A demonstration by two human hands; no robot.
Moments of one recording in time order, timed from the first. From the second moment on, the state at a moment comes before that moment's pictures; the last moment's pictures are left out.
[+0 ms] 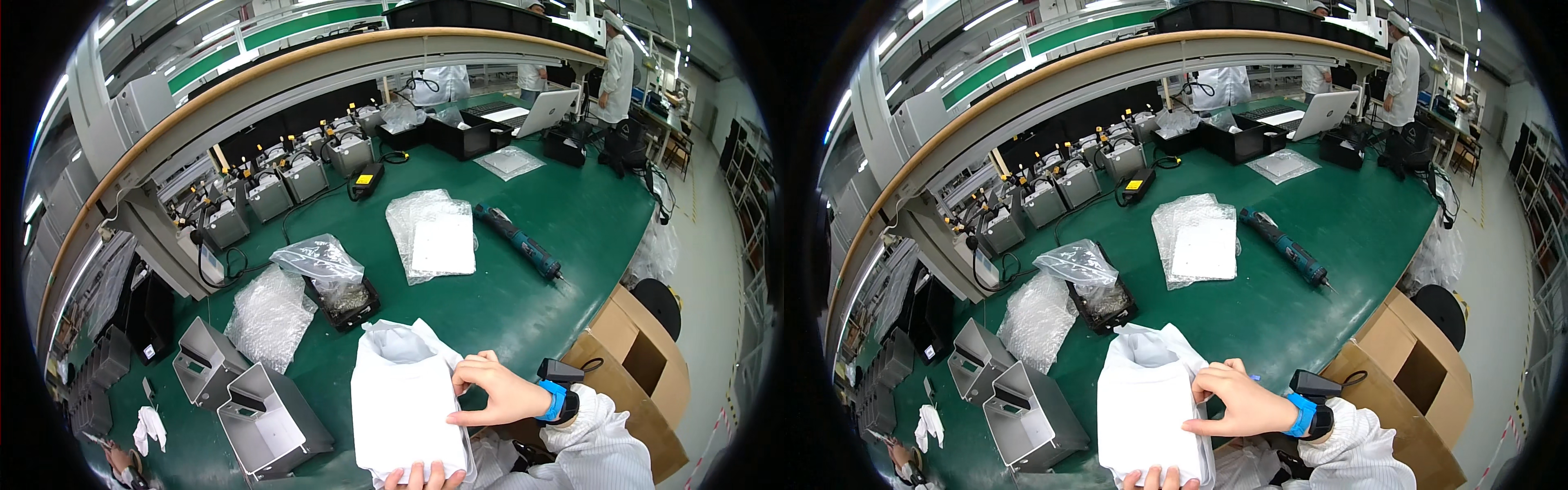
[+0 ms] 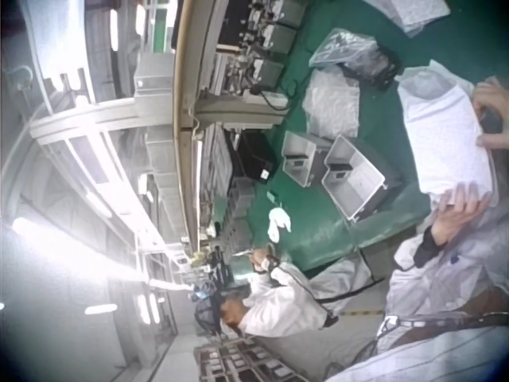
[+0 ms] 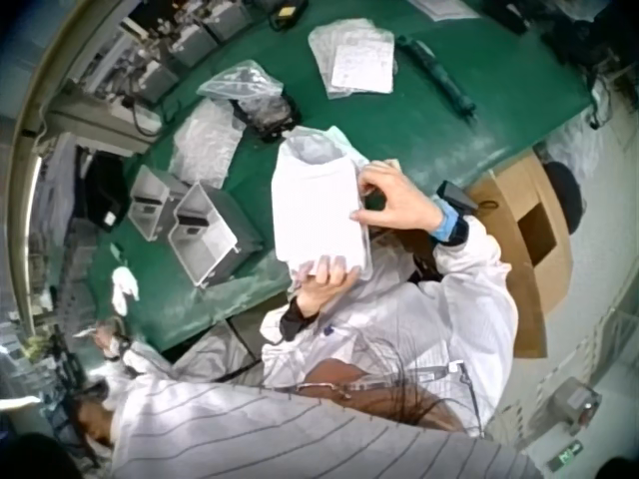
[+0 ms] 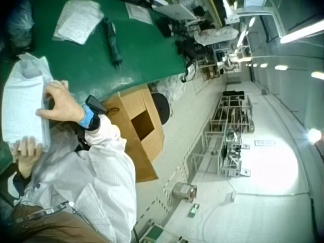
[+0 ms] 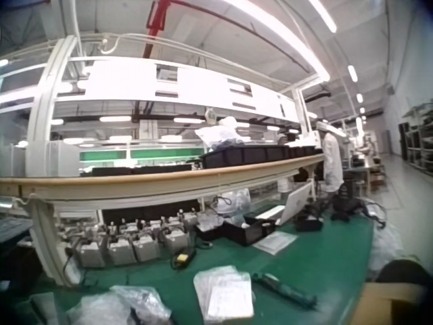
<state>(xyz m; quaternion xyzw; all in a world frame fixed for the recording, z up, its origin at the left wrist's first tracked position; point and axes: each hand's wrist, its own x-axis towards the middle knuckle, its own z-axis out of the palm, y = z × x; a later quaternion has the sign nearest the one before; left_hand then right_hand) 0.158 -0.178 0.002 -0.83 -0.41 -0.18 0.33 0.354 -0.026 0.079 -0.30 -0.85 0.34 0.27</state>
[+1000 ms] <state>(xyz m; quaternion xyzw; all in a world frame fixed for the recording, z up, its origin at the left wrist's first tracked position) 0.165 -0.179 0.004 -0.83 -0.42 -0.13 0.35 0.345 -0.041 0.041 -0.30 -0.71 0.48 0.42</state>
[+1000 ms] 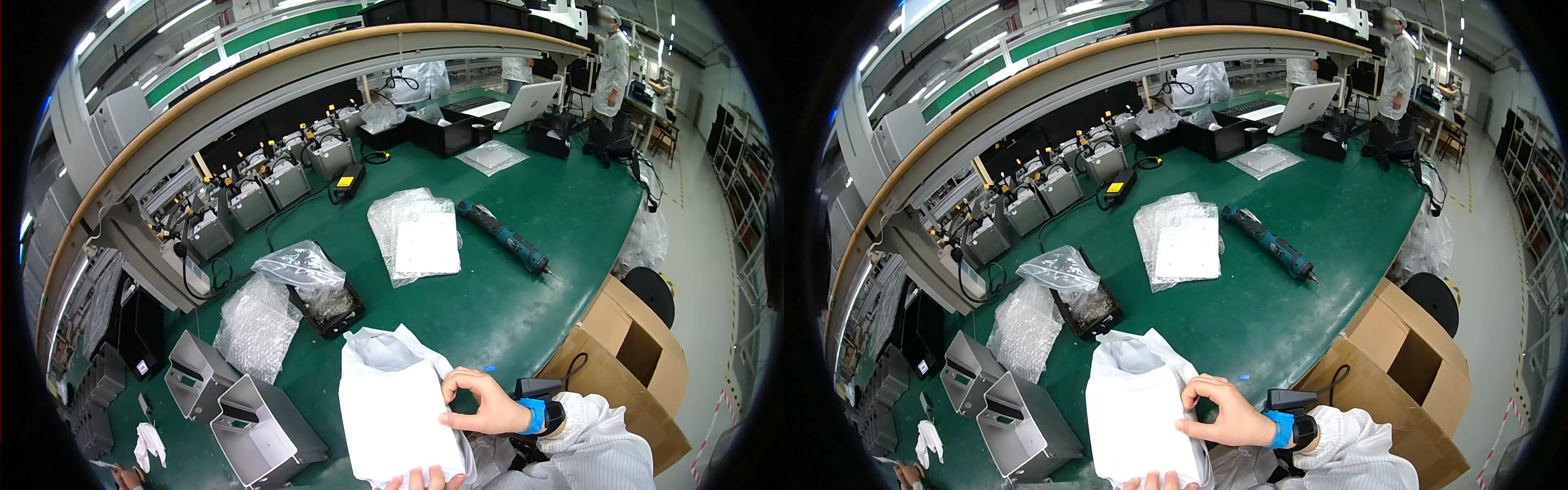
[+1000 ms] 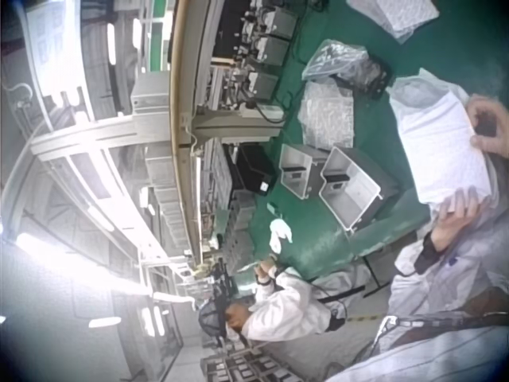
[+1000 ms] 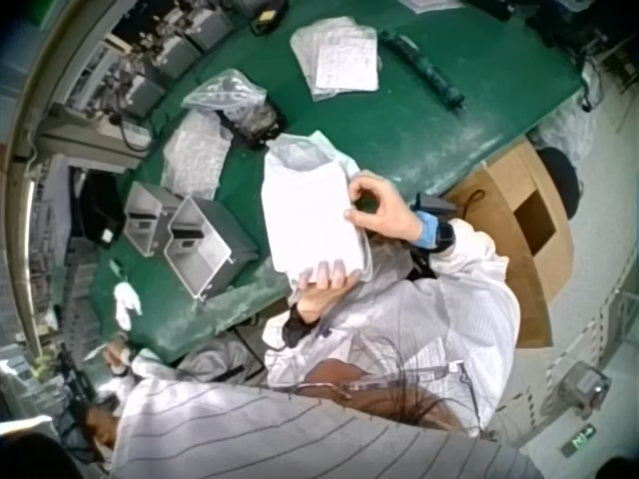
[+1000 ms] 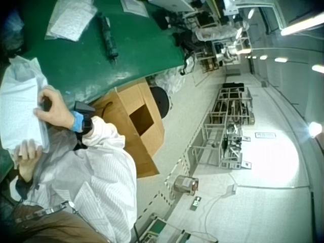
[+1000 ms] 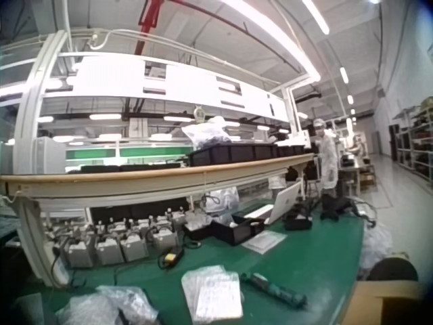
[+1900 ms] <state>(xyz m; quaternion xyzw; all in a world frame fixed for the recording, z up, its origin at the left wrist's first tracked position) 0.163 -0.181 0.009 -0.84 -0.41 -0.15 0.33 0.356 -0.063 0.040 -0.27 -0.65 0.53 0.48</state>
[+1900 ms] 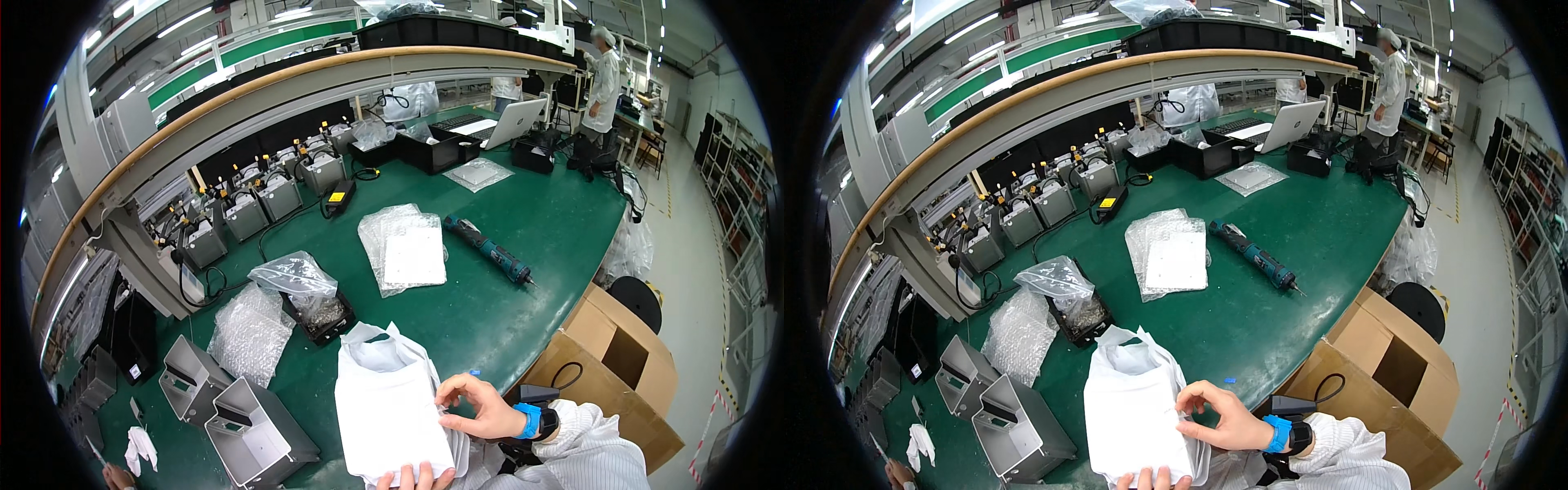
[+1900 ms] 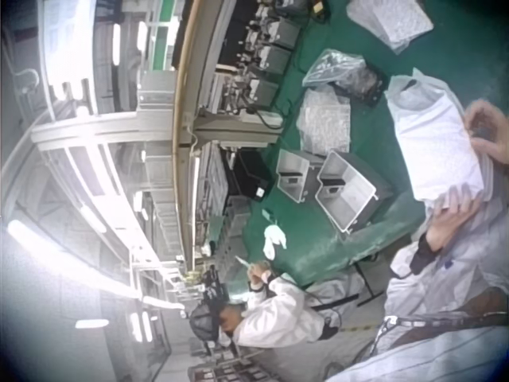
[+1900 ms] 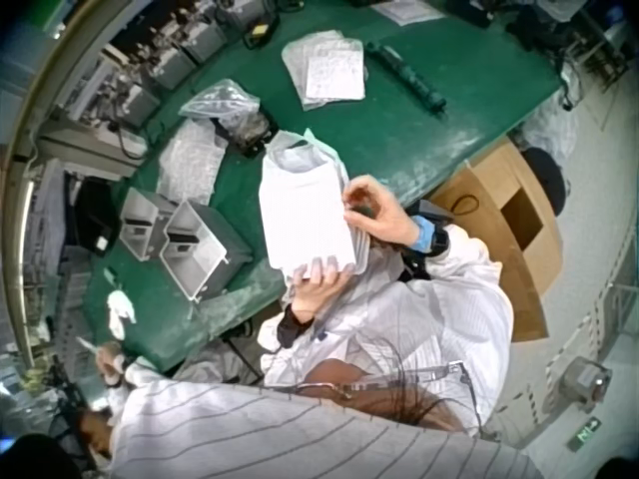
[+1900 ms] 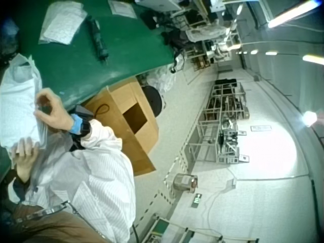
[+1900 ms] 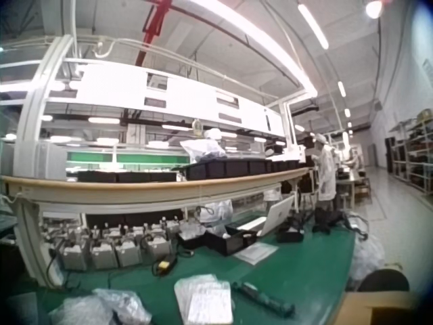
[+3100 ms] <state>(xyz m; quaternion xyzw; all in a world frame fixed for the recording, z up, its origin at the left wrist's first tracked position) 0.113 -0.163 0.040 -0.64 -0.48 -0.57 -0.18 0.401 -0.076 0.081 -0.03 -0.95 0.28 0.12</state>
